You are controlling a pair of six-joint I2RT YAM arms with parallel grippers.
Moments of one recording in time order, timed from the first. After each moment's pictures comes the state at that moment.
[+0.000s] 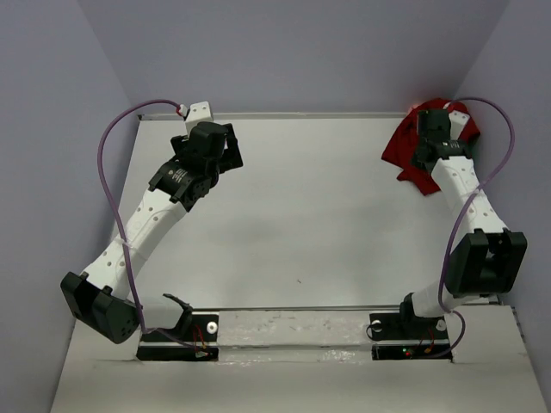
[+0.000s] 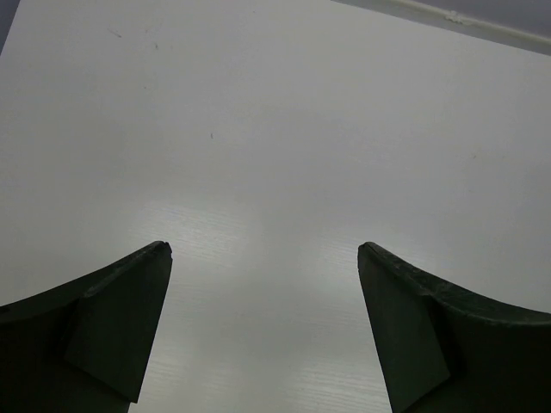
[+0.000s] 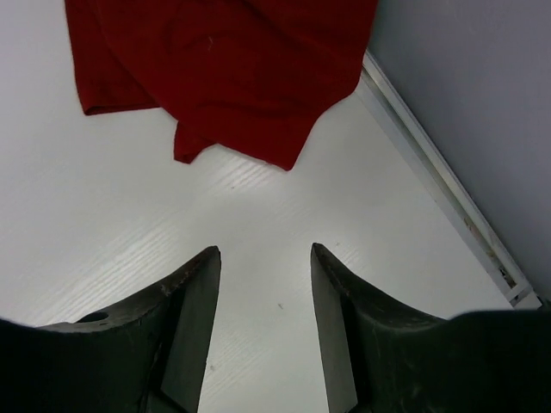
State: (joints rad) left arm -0.52 1.29 1.38 -0.67 -0.54 -0.48; right arm 0.02 1.52 1.42 -0.73 0.59 0.40
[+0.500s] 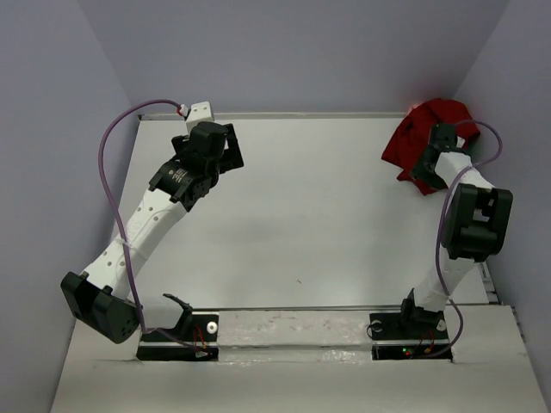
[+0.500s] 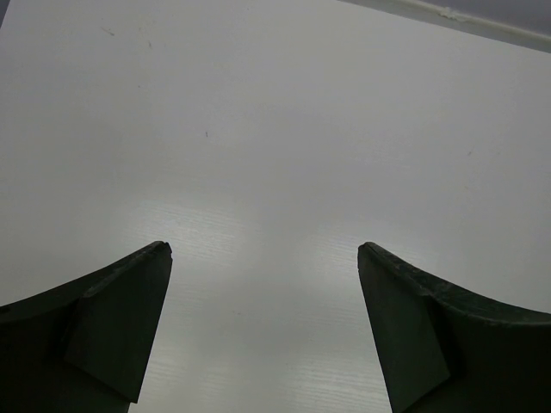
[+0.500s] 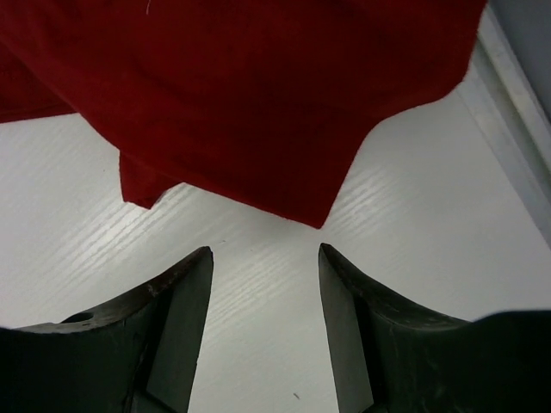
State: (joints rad) left arm -0.52 1.29 1.38 -0.67 -0.52 -0.48; right arm -0.20 1.84 1.39 -0.54 0.30 0.38
